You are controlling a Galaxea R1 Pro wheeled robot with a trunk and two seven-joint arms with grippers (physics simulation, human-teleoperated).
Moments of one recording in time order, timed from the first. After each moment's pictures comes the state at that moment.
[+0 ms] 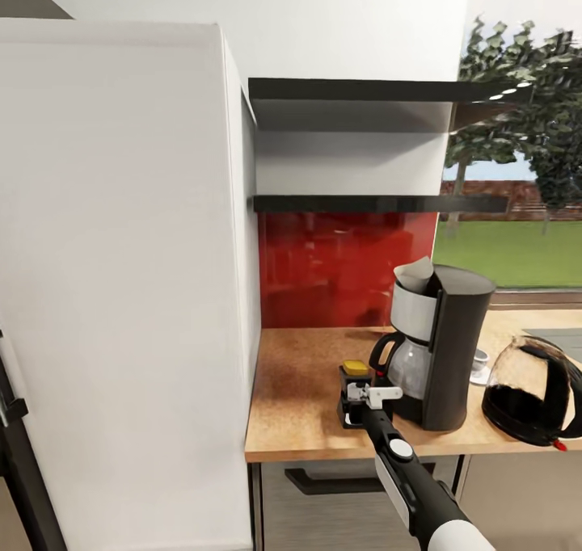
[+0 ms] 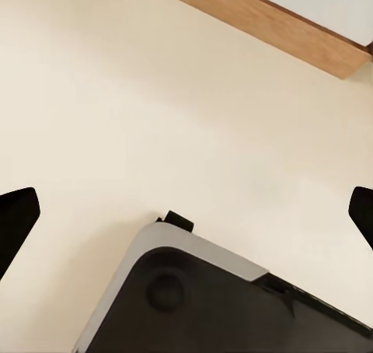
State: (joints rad) left arm 0.00 -0.01 0.04 -0.05 0.44 -0.42 0.04; right arm -0.50 0.06 0.07 -0.68 -0.01 -0.12 -0.04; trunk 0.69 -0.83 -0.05
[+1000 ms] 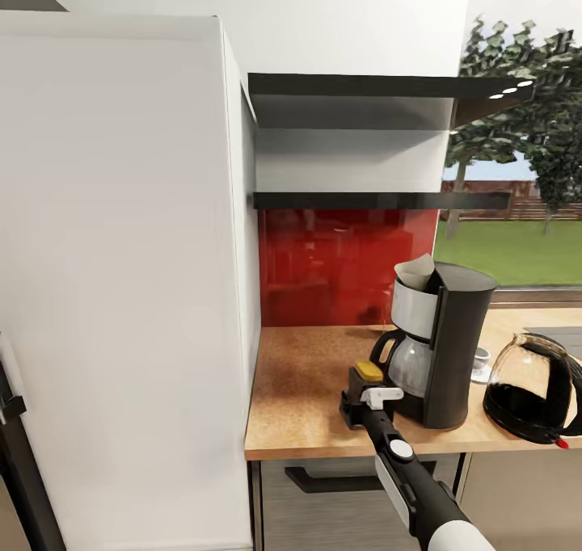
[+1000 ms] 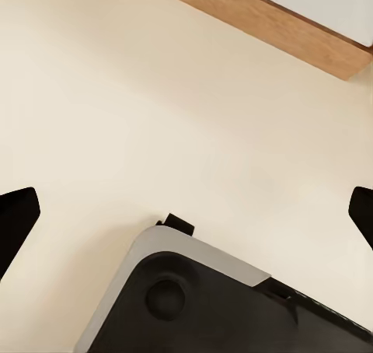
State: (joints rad) left arm 0.00 0.00 0.04 -0.05 0.45 -0.42 0.04; right arm -0.50 0.06 0.06 -0.68 -0.01 -0.12 -0.05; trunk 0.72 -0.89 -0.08
